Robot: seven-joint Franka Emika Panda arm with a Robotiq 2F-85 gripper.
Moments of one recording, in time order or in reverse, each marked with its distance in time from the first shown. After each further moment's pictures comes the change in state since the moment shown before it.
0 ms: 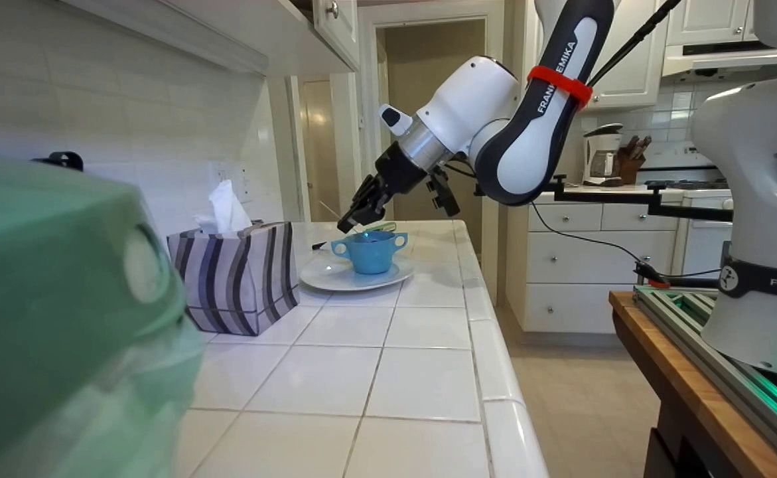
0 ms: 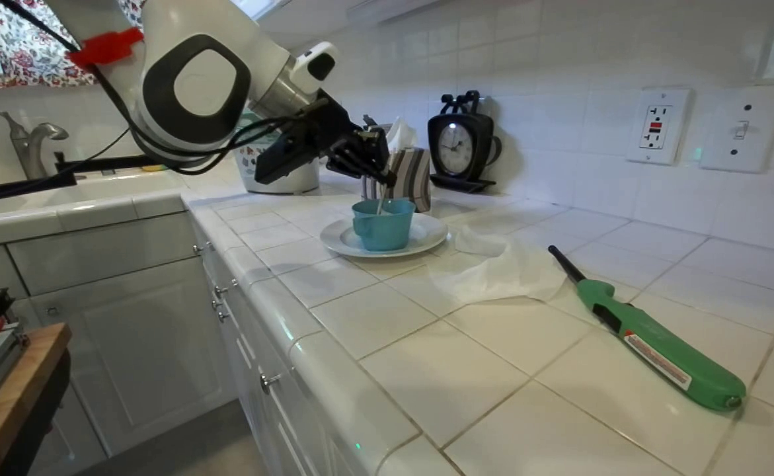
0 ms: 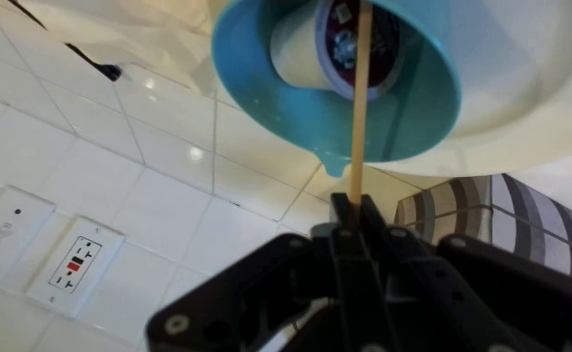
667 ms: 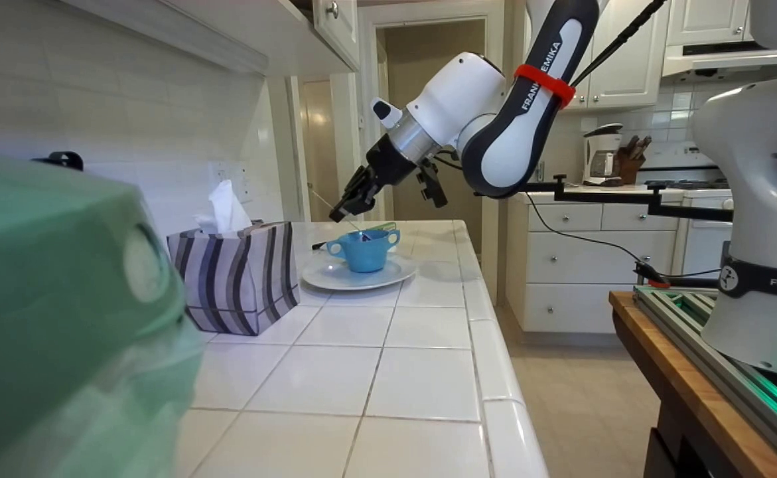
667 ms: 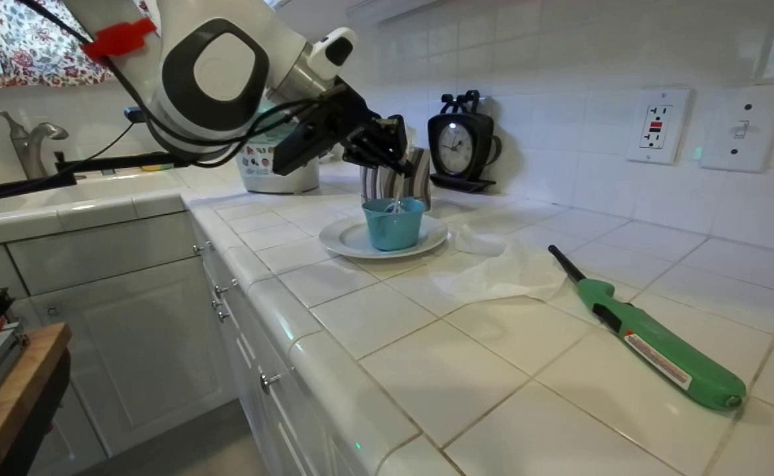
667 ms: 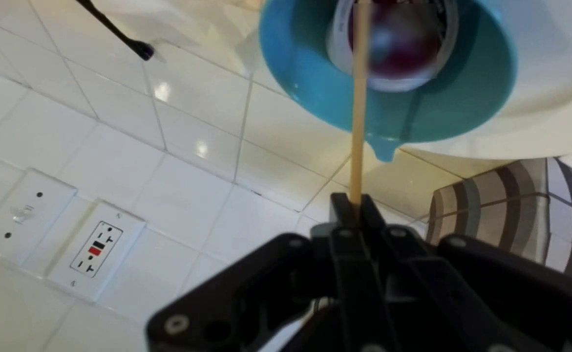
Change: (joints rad) arm -0.074 0.011 0.032 0.067 -0.048 -0.026 0.004
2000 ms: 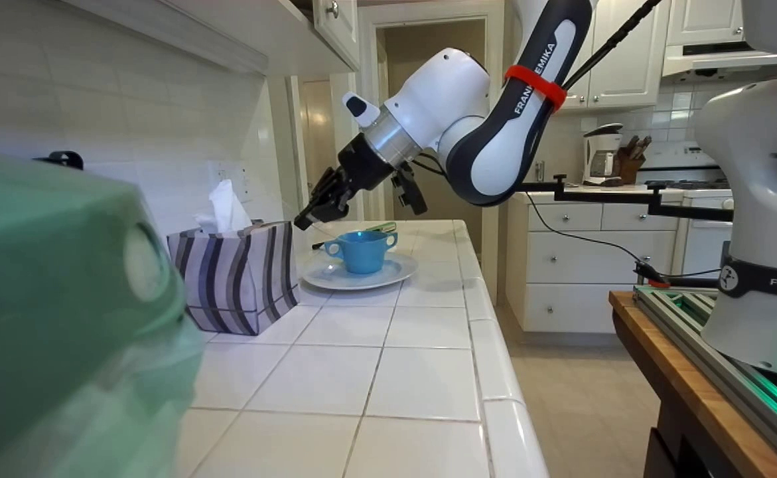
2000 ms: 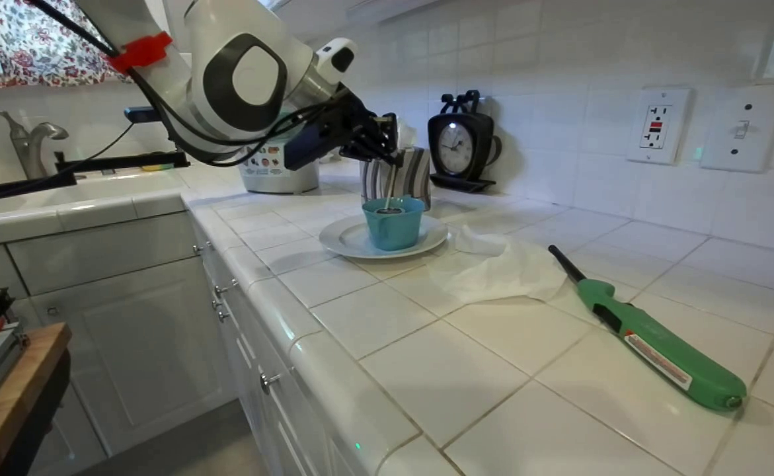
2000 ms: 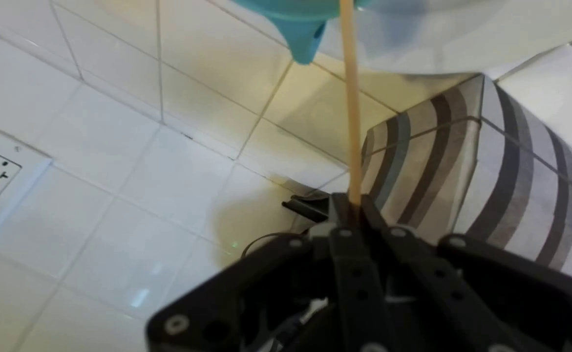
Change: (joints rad) arm -0.057 0.057 0.149 0.099 -0.047 0.008 0.010
